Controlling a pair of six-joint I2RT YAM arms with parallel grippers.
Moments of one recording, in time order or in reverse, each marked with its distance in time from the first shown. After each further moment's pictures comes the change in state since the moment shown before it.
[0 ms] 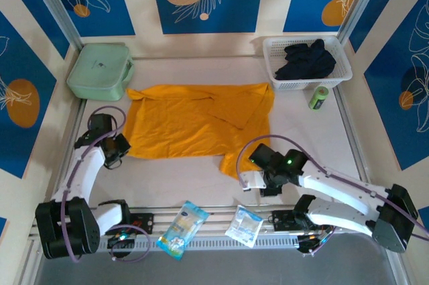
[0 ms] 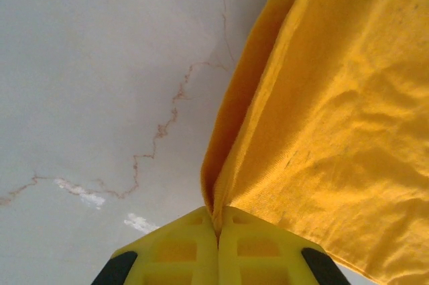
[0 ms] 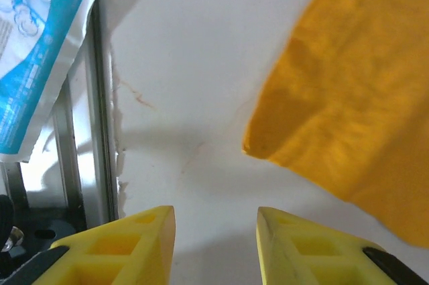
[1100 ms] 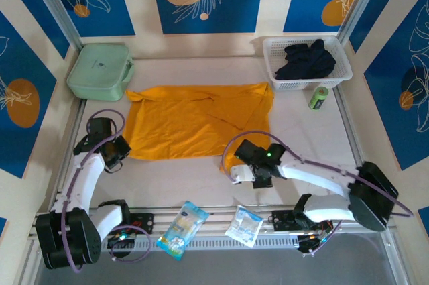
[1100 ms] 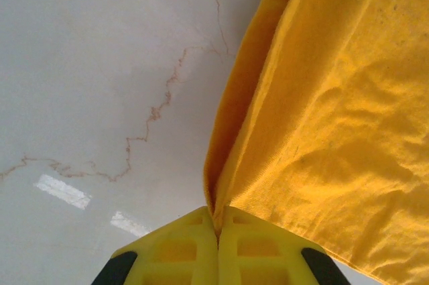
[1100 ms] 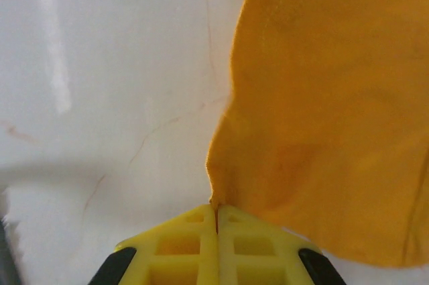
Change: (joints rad) left arm 0.000 -0.069 -0.035 -0.014 0.029 -0.027; right arm 0.023 0.195 0.071 0.103 0.162 -0.002
